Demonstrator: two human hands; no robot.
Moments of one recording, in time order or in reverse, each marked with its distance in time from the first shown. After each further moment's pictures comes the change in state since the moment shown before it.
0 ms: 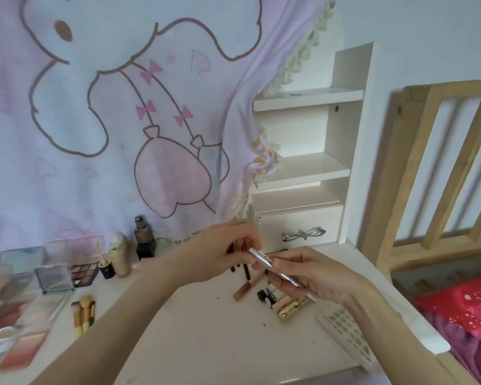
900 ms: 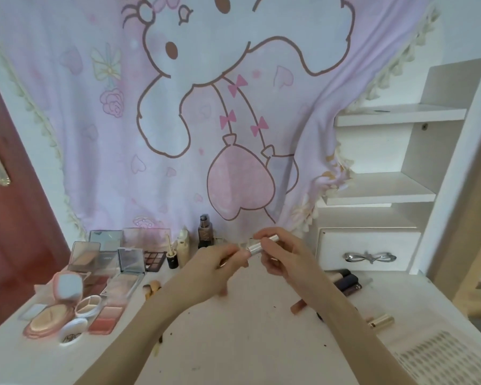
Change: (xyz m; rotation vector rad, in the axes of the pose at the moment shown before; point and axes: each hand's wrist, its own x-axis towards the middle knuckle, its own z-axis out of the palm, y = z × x) left_hand -0.095 -0.037 -0.030 -0.103 0.254 -0.512; right_hand 0.105 -0.013 0.094 0.094 0.237 -0.386
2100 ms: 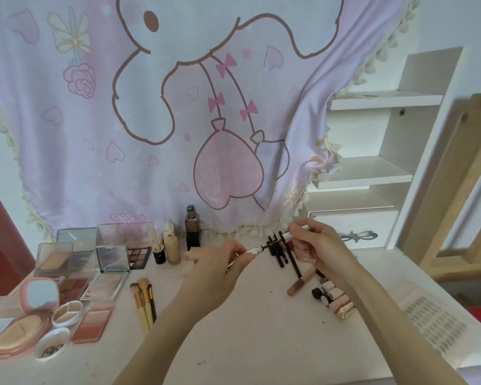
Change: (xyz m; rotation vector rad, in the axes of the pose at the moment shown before) left_hand -0.002 -0.035 0.026 -0.016 0.058 0.063; right_hand -0.013 -0.011 -0.022 -0.048 0.273 0.191
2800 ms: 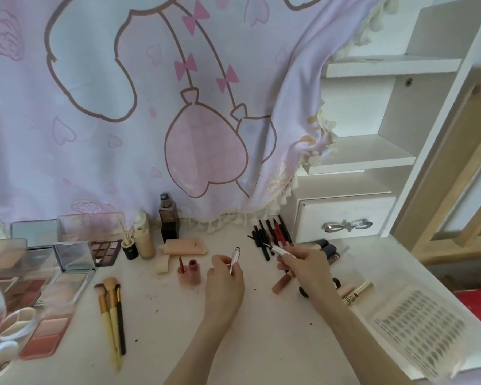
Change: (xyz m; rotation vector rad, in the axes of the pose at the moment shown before) left_hand 0.039 -0.037 0.121 -0.213 0.197 -0.517; right_hand 0.030 0.087 -0.031 -0.344 0.366 0.151
